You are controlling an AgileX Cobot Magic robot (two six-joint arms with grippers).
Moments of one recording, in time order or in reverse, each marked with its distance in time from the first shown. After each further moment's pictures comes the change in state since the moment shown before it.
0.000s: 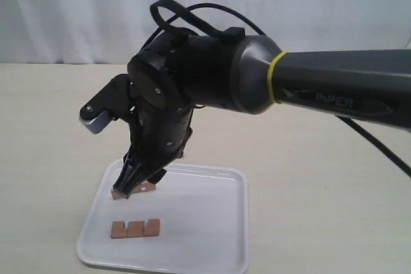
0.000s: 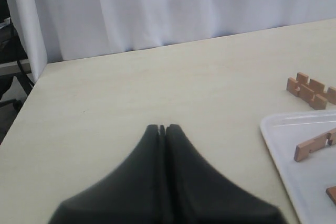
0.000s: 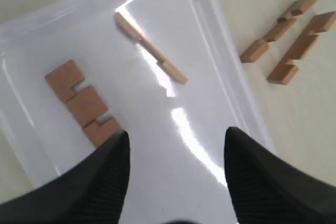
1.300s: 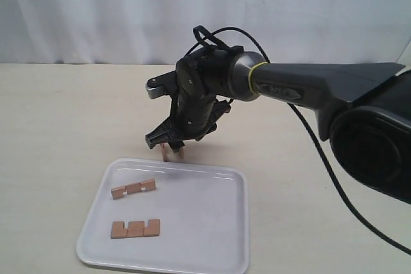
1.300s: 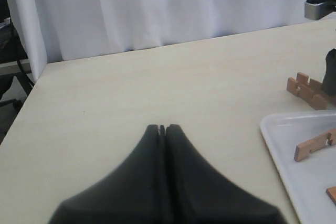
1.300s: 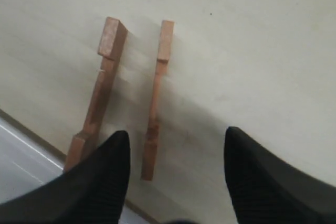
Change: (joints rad) left arm 0.000 0.000 0.000 0.000 0.000 0.000; right arm -0.245 0.335 -0.255 0.056 -0.095 0.233
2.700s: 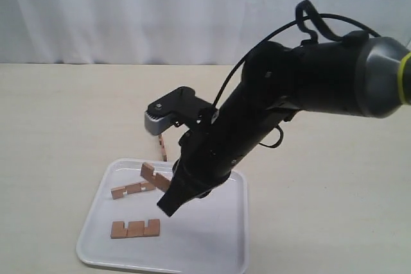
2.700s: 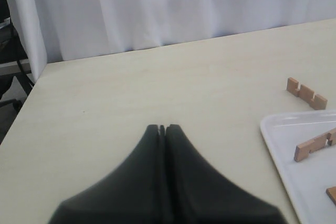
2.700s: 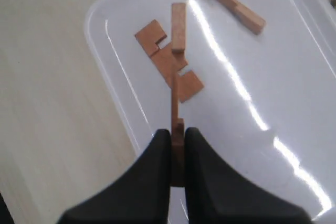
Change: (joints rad) left arm 0.000 0.000 0.000 0.000 0.000 0.000; right arm 0.062 -0.556 0.652 0.574 -0.072 -0.740
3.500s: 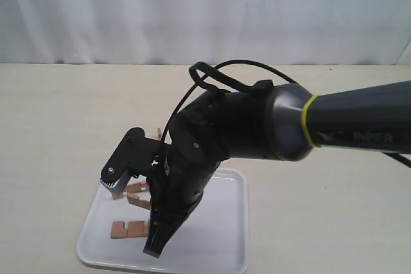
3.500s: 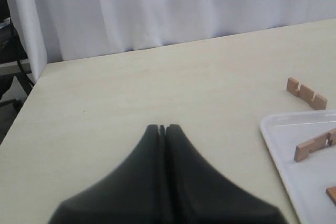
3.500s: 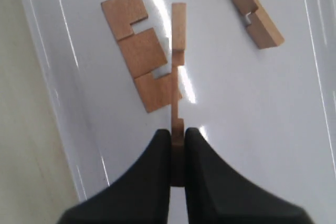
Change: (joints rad) left arm 0.000 0.000 0.000 0.000 0.000 0.000; right arm 0.182 0.151 -0.067 -0.464 -0.091 0.217
